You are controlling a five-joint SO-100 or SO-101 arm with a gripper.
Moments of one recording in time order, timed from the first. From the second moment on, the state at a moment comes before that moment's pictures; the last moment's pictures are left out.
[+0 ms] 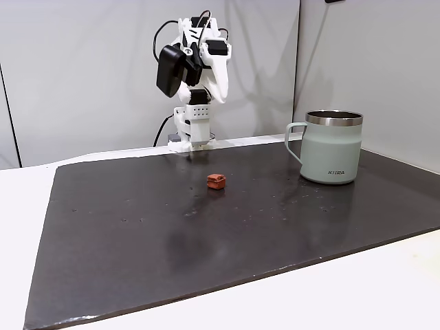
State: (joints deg) arm 5.9 150.6 130.8 57.6 -5.5
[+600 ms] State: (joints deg) arm 13.5 117.0 107.3 62.3 -12.8
